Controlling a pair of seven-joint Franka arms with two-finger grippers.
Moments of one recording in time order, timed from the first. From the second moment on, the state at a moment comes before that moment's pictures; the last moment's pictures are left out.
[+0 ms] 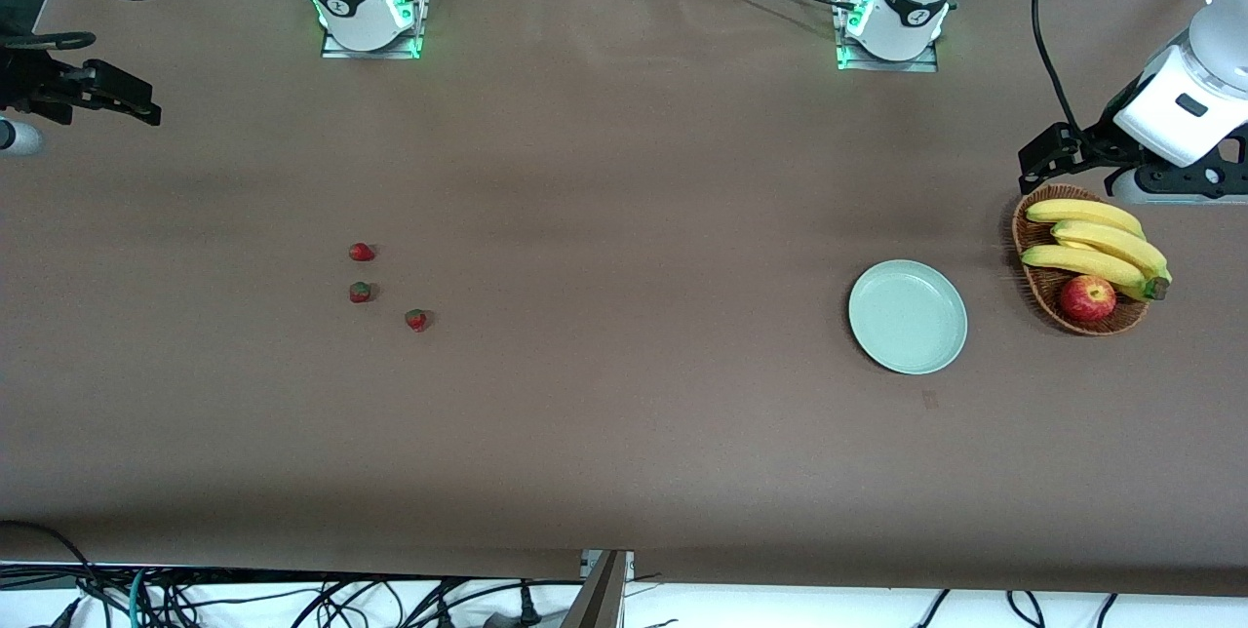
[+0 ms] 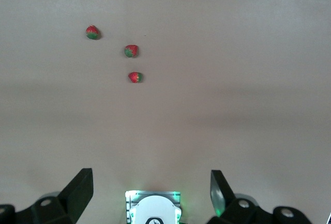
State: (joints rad) left arm -0.03 -0.03 -0.03 -1.72 0.02 1.69 -0.07; right arm 0.11 0.01 -0.12 -1.52 -0.02 1.36 -0.03
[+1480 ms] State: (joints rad) left arm -0.03 -0.03 -0.03 -1.71 0.02 1.67 -0.06; right arm 0.18 0.42 -0.11 -1.79 0.01 1.90 -0.01
